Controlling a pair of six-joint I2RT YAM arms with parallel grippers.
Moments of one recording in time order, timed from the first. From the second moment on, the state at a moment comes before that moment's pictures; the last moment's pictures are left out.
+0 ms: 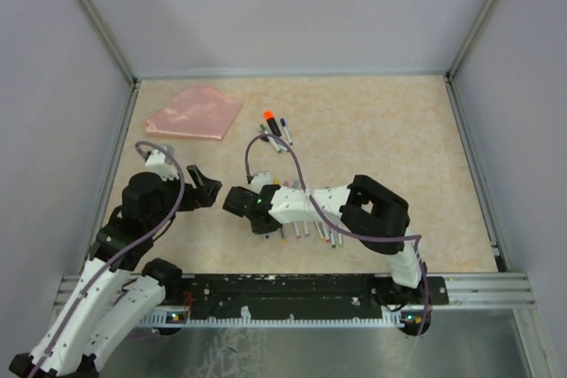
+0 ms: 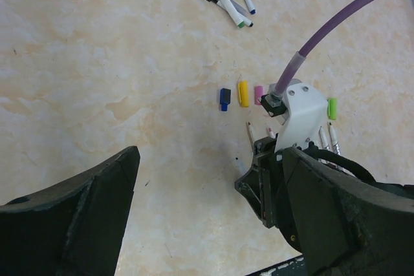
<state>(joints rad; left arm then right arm) -0.46 0.53 0.69 -0.56 -0.10 -0.49 1.21 1.99 1.40 -0.69 0.37 0.95</state>
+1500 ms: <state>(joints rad) -0.46 0.49 0.66 -0.52 -0.07 -0.60 1.03 1.33 1.16 -0.42 0.39 0.52</state>
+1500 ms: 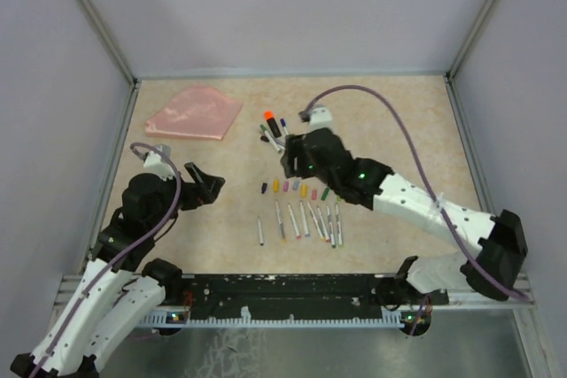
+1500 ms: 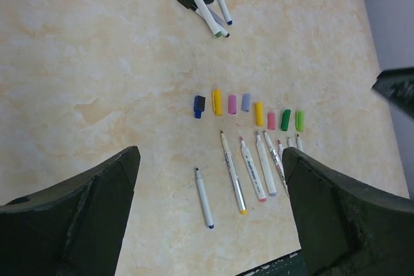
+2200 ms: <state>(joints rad) -0.46 0.92 0.64 -0.36 0.00 -0.70 0.49 1.75 1.29 -0.15 -0.26 0.31</state>
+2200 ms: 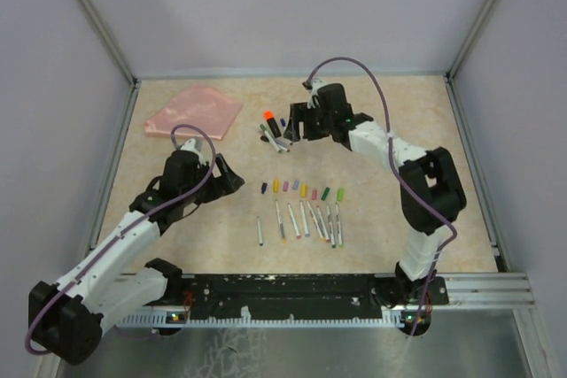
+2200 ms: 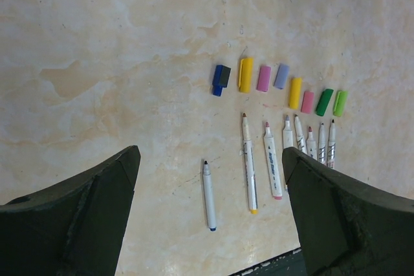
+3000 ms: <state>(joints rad) -0.45 0.98 0.72 -0.37 -0.08 -0.61 0.49 2.28 1.88 -0.43 -0.19 0.29</state>
